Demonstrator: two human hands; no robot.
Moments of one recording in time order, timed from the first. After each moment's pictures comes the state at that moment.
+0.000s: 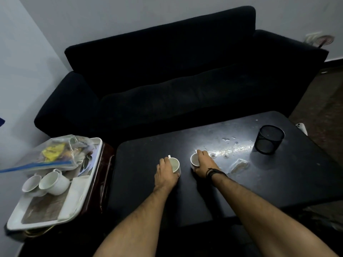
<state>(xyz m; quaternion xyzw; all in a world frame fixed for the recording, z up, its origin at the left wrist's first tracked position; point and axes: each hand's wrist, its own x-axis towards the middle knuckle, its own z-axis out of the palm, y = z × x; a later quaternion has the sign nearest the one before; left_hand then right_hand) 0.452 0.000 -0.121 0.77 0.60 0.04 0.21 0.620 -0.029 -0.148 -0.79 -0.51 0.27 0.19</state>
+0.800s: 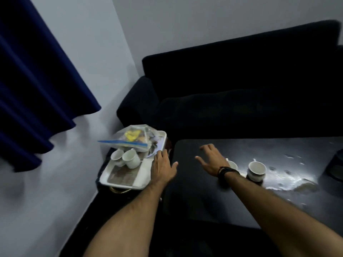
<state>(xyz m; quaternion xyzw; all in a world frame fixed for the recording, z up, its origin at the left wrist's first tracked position) 0.238 0.009 -0.045 0.72 0.67 0.15 0.06 0.450 0.004 -0.064 -0.66 -0.68 0.18 0.25</state>
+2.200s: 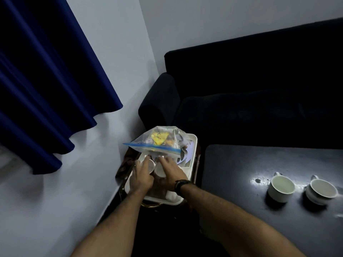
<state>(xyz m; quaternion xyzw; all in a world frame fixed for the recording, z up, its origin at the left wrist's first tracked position) 0.041 0.076 -0.058 0.64 0.76 0.10 0.08 0.175 0.087 -0.084 -0.52 -0.77 0.25 0.26</state>
